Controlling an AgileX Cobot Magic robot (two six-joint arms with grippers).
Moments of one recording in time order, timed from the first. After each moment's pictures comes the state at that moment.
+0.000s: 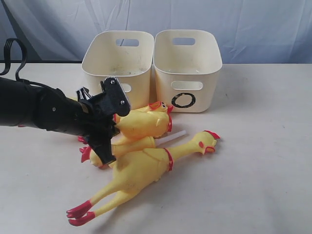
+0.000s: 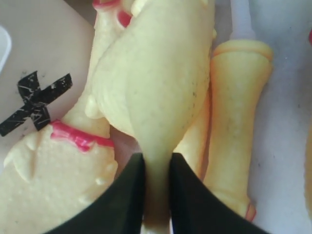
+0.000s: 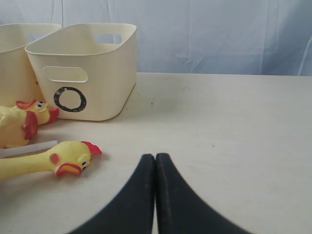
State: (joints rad) left arm -0.54 1.74 -0.85 -0.27 0.11 0.91; right arm 0.15 0.01 0.00 -0.02 0.30 0.02
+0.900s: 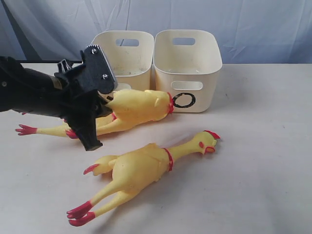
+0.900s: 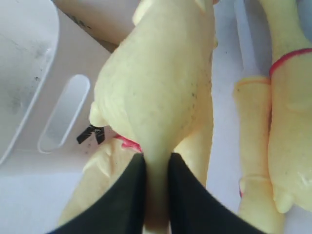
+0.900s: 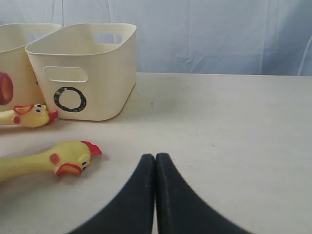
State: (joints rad) left arm -0.54 1.46 -0.85 -0.23 0.29 0.91; right arm 0.15 0.01 0.00 -0.02 0.30 0.02
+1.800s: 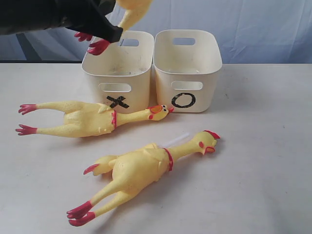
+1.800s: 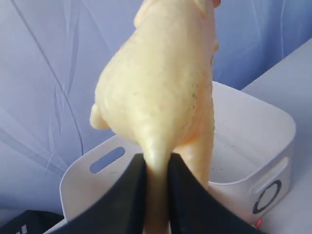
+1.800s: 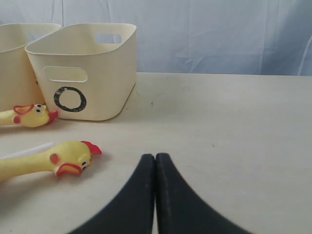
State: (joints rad) left arm -0.50 1.42 -1.11 -0.62 0.05 0.90; right arm 0.15 0.01 0.00 -0.02 0.30 0.02
